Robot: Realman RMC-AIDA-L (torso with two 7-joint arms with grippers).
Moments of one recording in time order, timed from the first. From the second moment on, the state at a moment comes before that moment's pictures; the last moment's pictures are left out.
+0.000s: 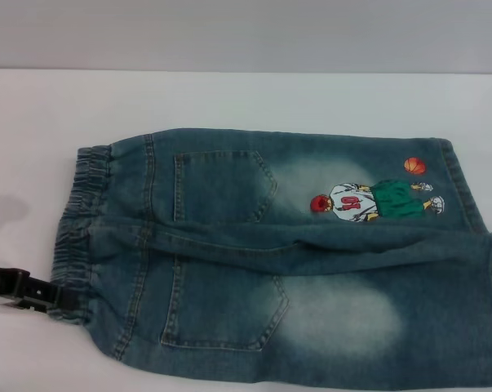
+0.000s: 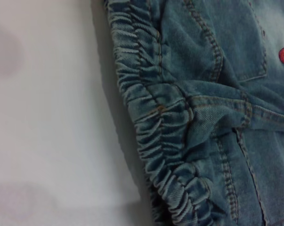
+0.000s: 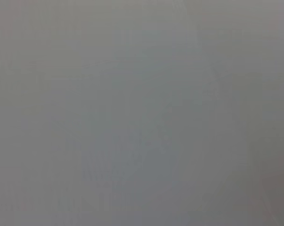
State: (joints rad) left arm -0.54 -1.81 0.87 0.58 2.31 1.63 -2.32; right arm 0.52 2.07 -0.63 -0.15 -0.20 -1.16 0.34
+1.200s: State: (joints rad) left arm -0.54 -1.81 0.86 0.59 2.31 1.61 -2.31; right arm 0.52 2.07 -0.62 -0.16 -0.19 -1.16 0.34
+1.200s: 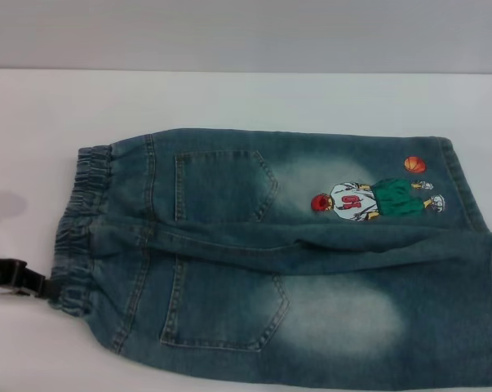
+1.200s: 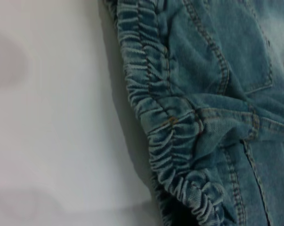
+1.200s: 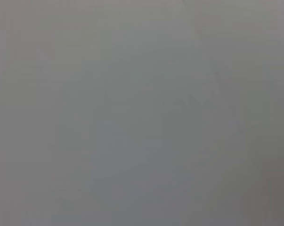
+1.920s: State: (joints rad) left arm -0.54 -1.83 0.81 0.61 2.31 1.58 -2.32; right arm 0.56 2.06 -0.63 -0.19 -0.20 -1.16 0.36
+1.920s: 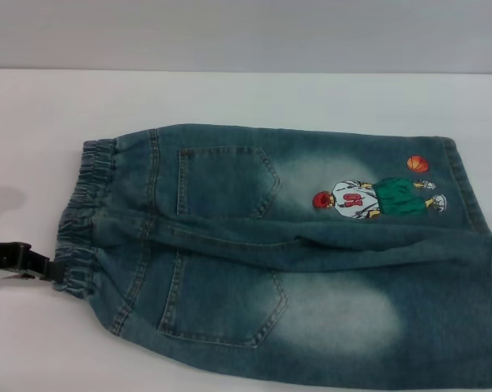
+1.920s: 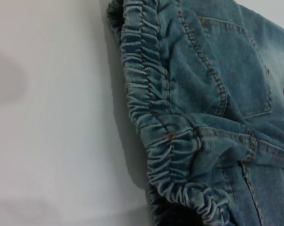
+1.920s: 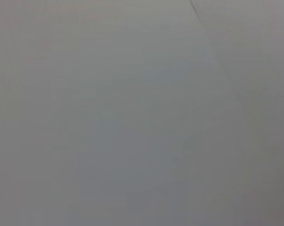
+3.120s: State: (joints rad) left arm -0.54 -1.84 0.75 0.61 2.31 1.56 -2.33; right arm 0.55 1.89 -0.67 -0.56 -1.19 -1.22 1.56
